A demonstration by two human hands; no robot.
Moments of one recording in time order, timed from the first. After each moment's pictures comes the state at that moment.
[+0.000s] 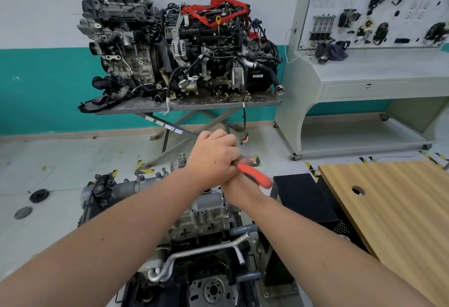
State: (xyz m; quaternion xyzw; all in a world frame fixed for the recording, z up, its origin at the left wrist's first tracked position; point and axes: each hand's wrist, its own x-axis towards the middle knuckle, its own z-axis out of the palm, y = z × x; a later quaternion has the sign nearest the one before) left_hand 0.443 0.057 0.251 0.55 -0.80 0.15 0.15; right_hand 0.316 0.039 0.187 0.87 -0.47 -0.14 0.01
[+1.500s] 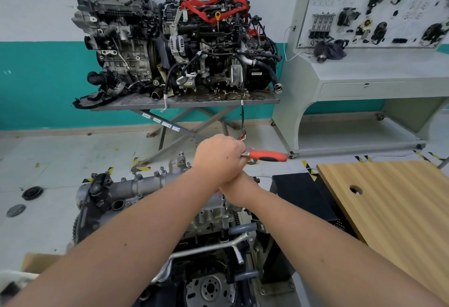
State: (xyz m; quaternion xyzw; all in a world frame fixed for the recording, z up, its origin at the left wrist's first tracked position) left_hand 0.433 0.034 0.241 0.61 -0.76 0.14 0.16; right_hand 0.344 0.023 0.183 0.86 -0.45 0.05 -0.24
